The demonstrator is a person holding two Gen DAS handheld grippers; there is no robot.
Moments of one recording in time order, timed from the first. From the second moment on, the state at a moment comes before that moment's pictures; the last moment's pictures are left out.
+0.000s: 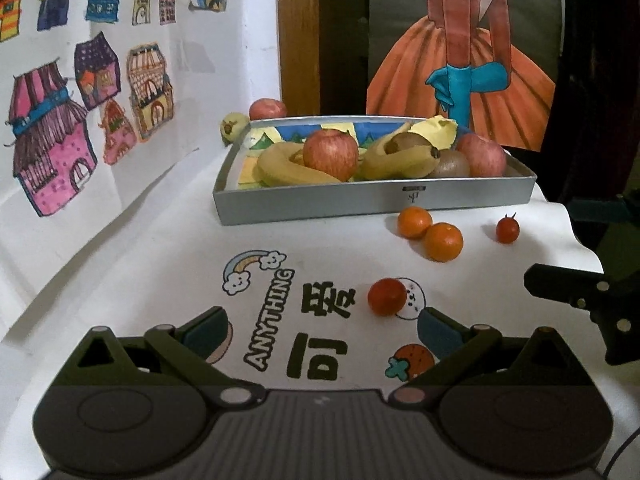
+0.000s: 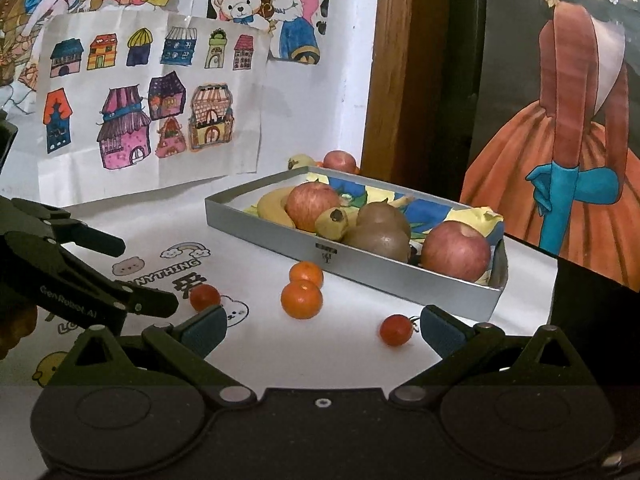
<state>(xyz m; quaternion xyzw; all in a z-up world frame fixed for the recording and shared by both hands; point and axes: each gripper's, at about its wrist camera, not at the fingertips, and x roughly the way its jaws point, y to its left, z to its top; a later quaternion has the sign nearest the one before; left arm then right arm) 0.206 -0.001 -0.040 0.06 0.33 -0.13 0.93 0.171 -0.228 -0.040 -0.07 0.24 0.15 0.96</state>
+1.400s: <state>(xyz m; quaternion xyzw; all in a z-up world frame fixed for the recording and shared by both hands) 0.235 -0.021 -0.054 0.09 0.33 -0.21 0.92 0.263 -0.216 -0.069 -0.05 0.32 0.23 0.92</state>
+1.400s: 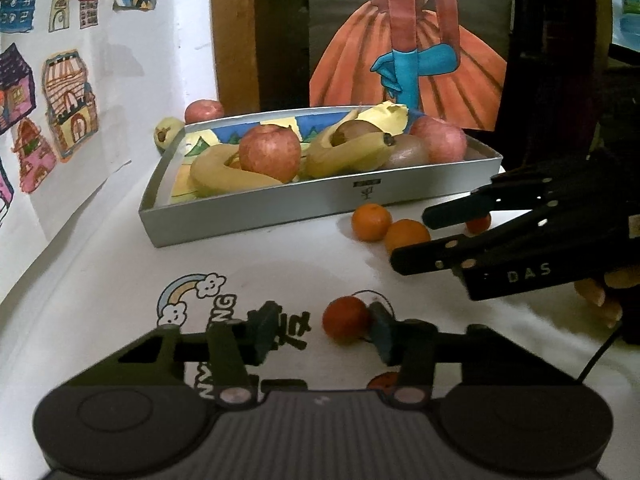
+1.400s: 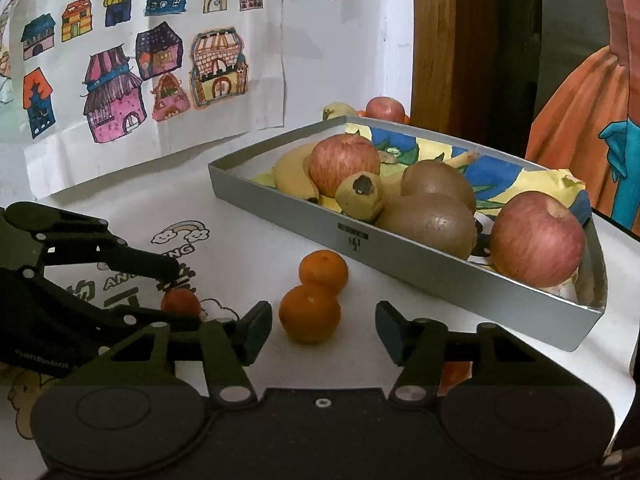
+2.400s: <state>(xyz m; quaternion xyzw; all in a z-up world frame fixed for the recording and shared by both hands) 0.268 -0.005 -0.010 0.06 0.25 -0.08 0.96 0.261 -0.198 -0.025 -0.05 0.25 0.25 0.93</state>
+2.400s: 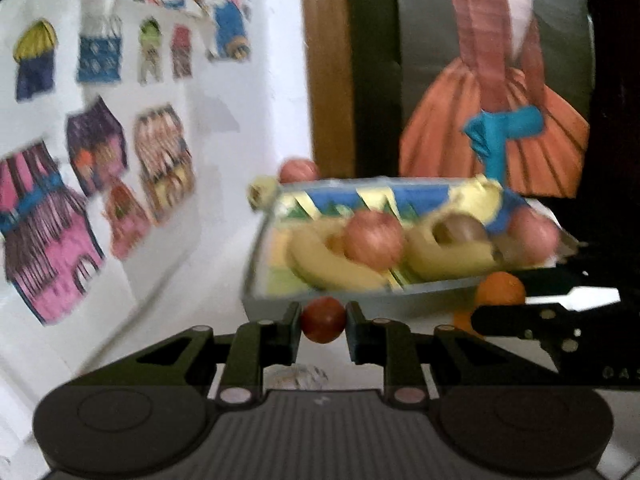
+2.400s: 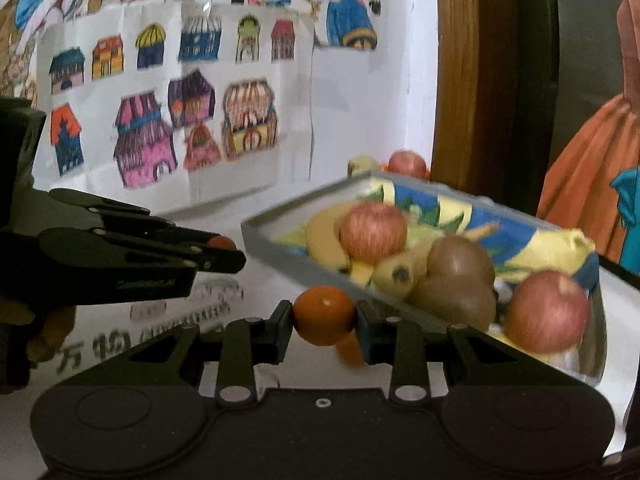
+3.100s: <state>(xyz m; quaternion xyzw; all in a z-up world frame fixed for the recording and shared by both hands) 0.329 0.003 -0.012 0.02 0.20 -0.04 0.98 0.329 -0.170 -0.021 -0.08 0.21 0.22 0.95</state>
